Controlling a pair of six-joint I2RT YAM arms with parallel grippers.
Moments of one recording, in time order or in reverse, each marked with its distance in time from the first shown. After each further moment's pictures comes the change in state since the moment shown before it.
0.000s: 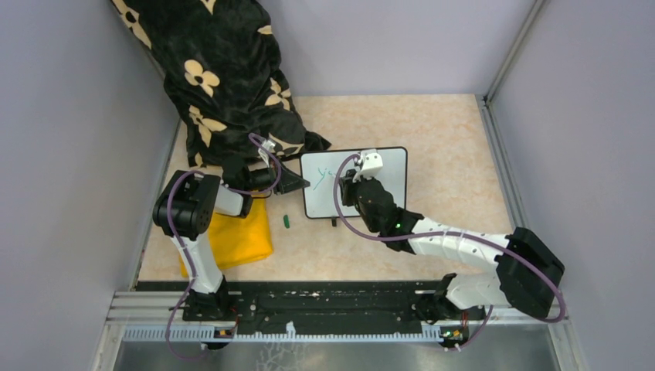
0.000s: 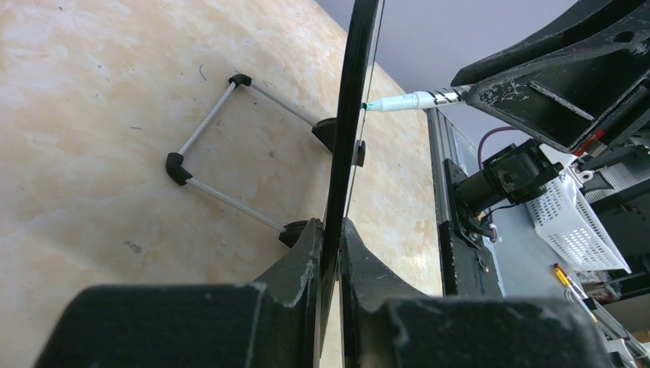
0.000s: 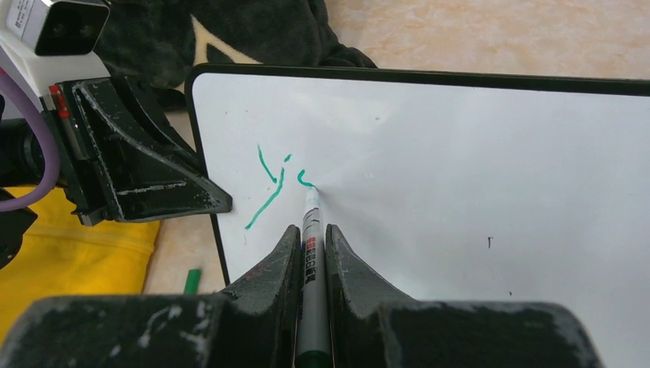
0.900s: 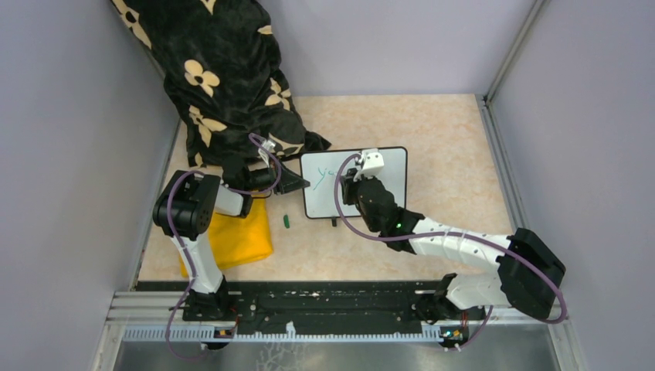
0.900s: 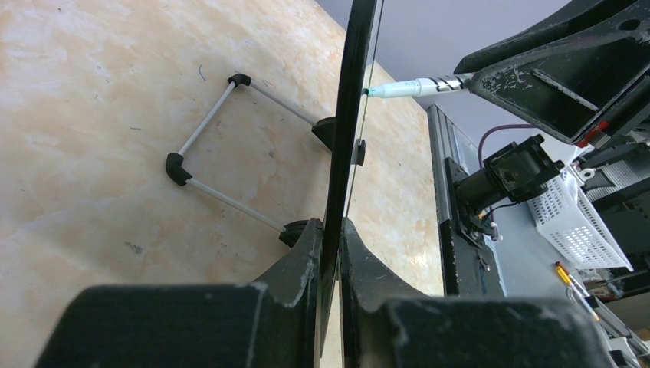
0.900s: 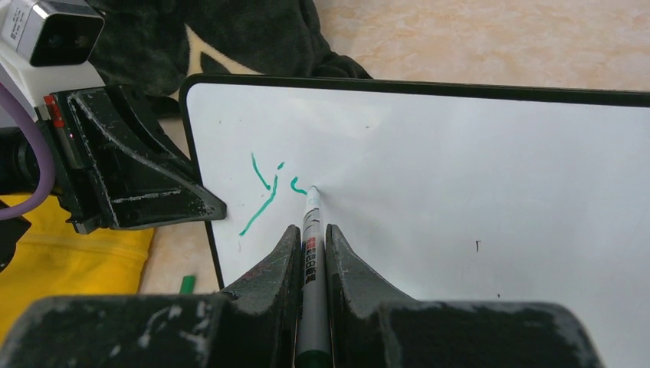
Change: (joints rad) left arm 0.000 0.000 0.000 0.000 0.001 0.005; right arm 0.000 -0.013 0.001 -0.012 0.025 -0.012
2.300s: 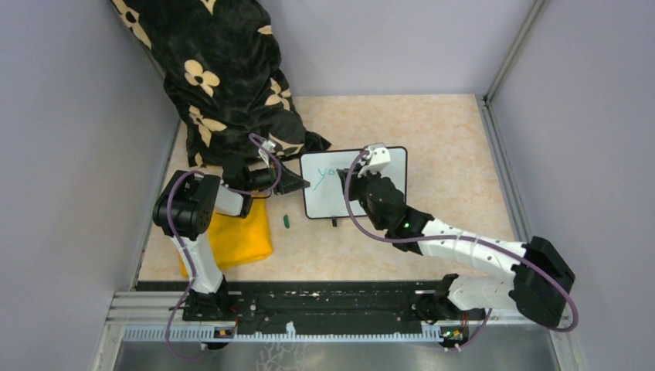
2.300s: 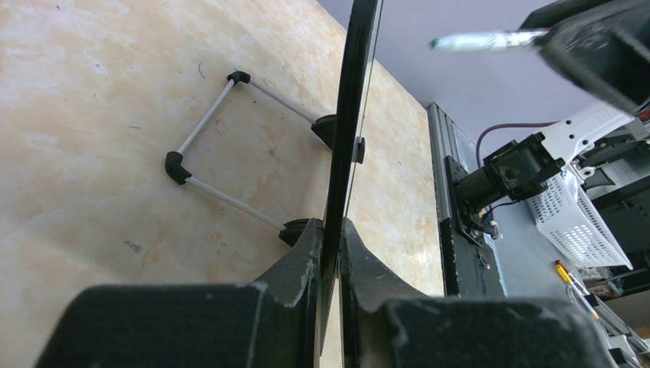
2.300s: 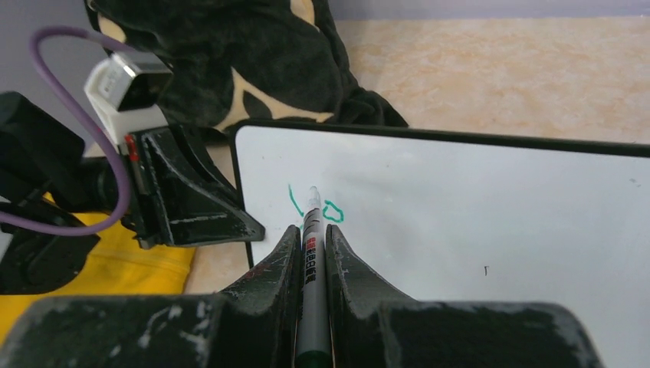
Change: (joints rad) left arm 0.000 0.000 0.000 -0.006 0.003 0.007; right arm -0.002 -0.048 0.026 -0.002 -0.044 -0.005
